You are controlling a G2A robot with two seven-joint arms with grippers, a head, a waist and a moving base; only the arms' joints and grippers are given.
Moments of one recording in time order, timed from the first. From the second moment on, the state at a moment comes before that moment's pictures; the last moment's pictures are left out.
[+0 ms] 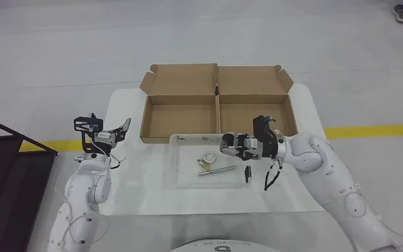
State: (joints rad) left arm 1.73 -1.15 -1.60 -1.80 1.33 0.00 0.00; right arm -1.34 -1.00 1.19 -1.60 -0.52 -1.01 0.42
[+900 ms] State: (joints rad) left arm 1.73 -1.15 -1.60 -1.80 1.33 0.00 0.00; right arm -1.68 -0.96 1.28 -1.92 -1.56 -0.25 -0.16
